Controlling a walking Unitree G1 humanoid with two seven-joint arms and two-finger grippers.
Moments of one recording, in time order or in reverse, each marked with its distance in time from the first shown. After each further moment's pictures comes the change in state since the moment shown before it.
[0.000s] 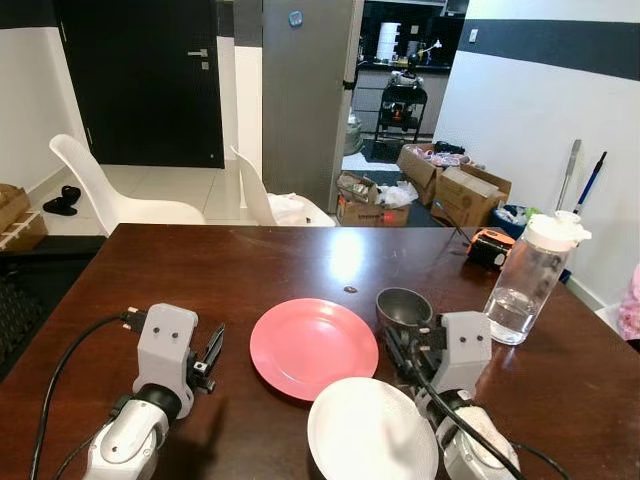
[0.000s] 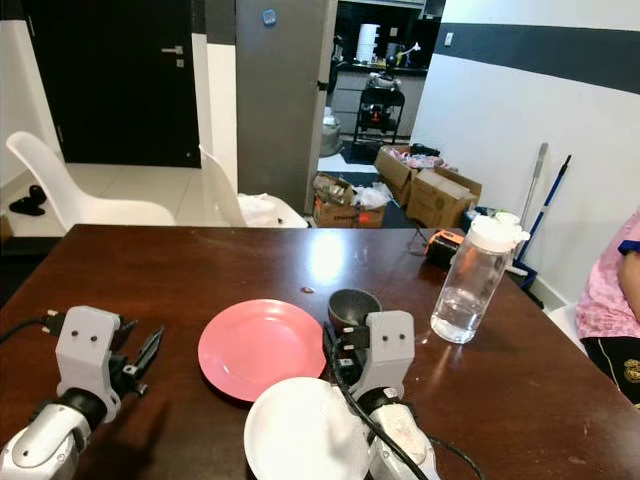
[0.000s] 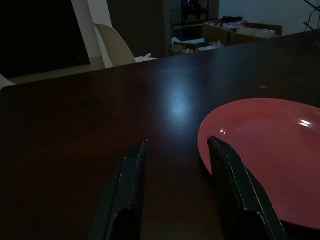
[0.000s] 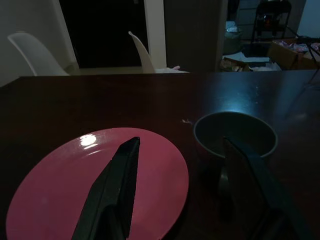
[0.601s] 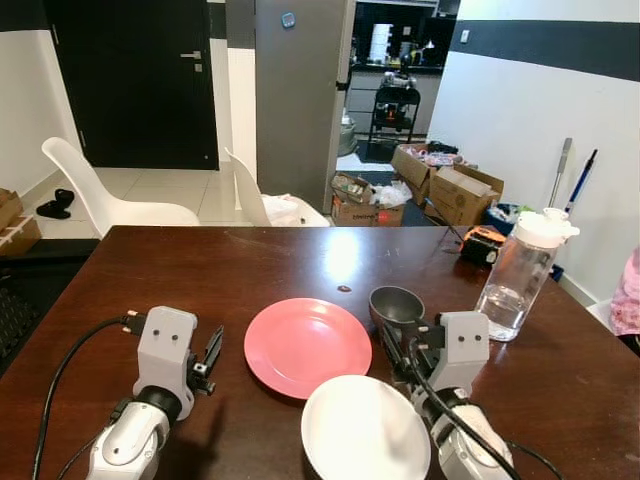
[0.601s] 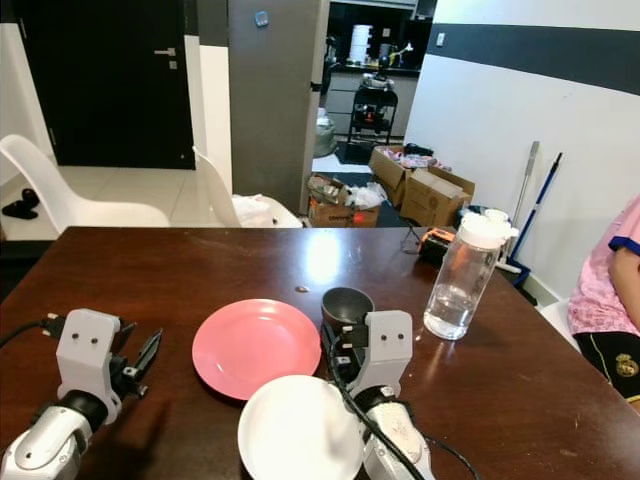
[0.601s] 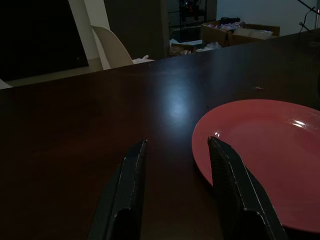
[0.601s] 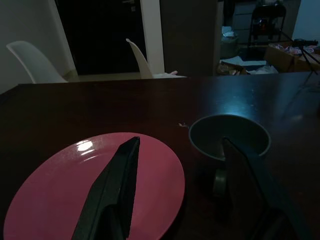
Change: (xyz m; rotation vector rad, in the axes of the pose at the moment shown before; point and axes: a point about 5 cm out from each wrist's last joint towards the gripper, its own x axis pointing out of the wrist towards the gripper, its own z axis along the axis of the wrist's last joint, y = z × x) left arm 0.000 0.001 -0.002 0.001 -0.005 0.008; right arm 0.002 0.002 0.000 0.010 -0.022 0.001
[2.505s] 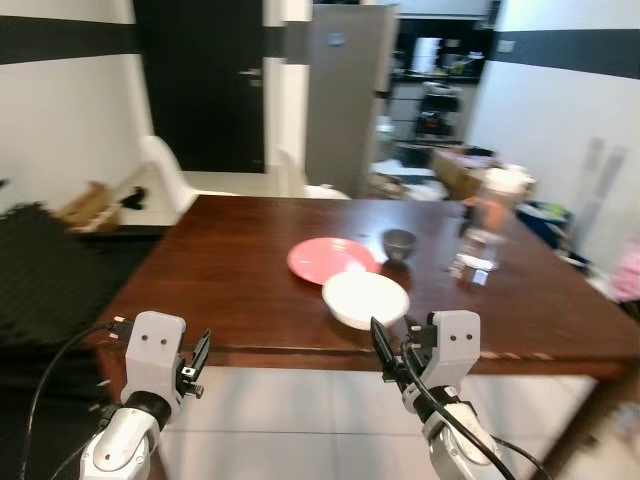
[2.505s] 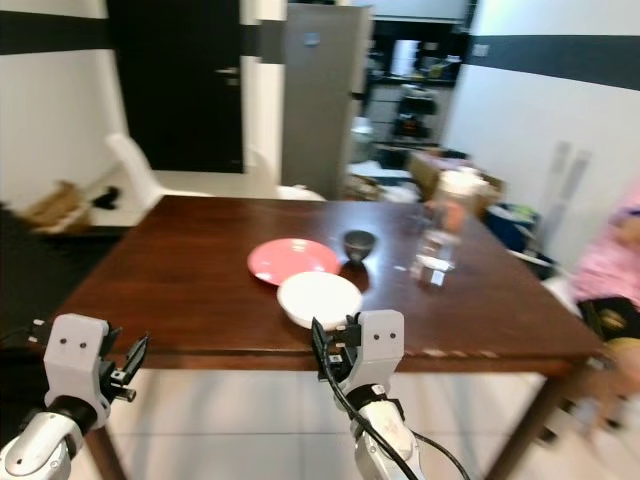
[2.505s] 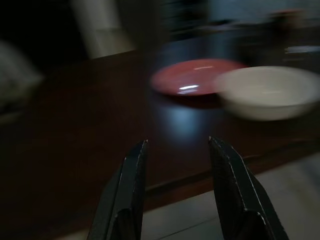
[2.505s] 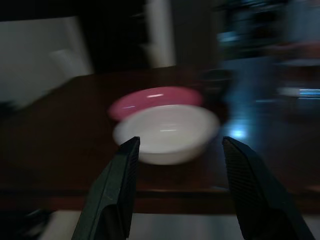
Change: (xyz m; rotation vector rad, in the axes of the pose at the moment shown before) left arm -0.003 0.004 -0.004 0.009 0.013 0.011; right arm 0.003 0.002 -0.005 0.033 -0.001 -0.004
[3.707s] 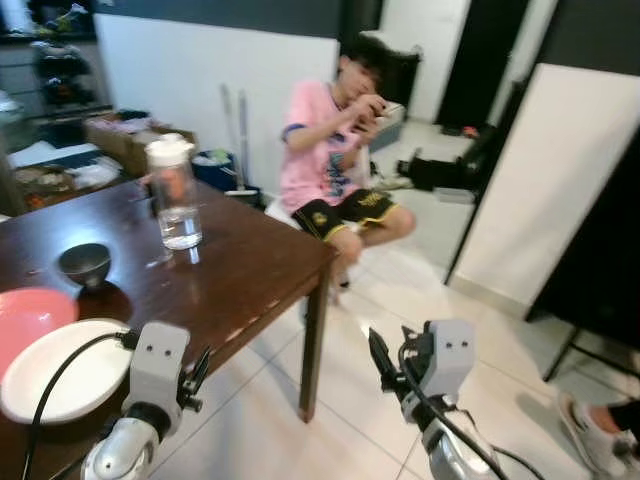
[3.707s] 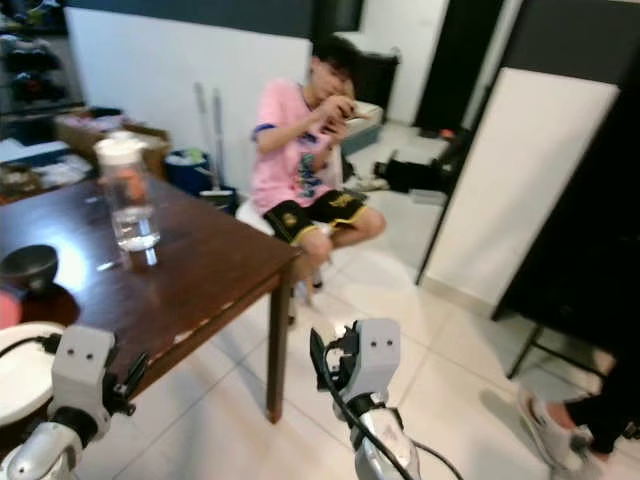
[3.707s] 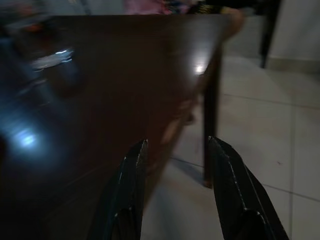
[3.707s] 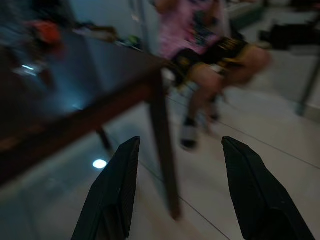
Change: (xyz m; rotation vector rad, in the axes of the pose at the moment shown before) left arm -0.010 0.004 -0.034 0.039 0.122 -0.004; right arm -0.014 -0.008 -0.029 -0.031 0.126 0.001
